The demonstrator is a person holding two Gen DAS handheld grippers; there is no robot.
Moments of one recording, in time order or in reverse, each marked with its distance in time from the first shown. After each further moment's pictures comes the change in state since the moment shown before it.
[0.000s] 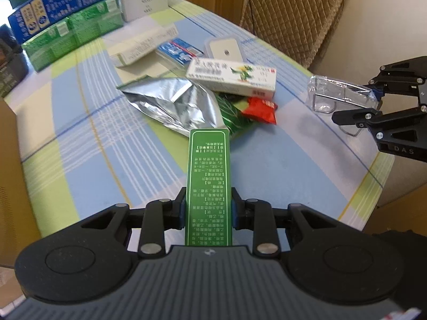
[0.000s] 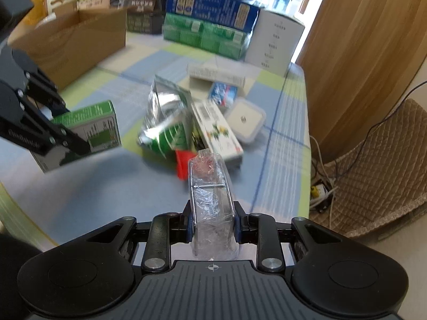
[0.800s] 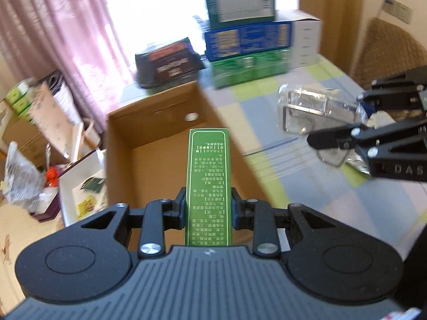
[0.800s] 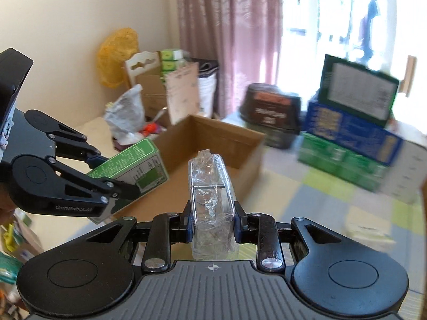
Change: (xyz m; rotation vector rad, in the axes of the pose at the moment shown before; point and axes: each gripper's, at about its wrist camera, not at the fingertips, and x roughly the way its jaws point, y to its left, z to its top) left arm -0.175 0.201 -0.032 -0.218 -0.113 0.371; right arm 0.001 0.207 0.250 -0.041 -0.233 0.397
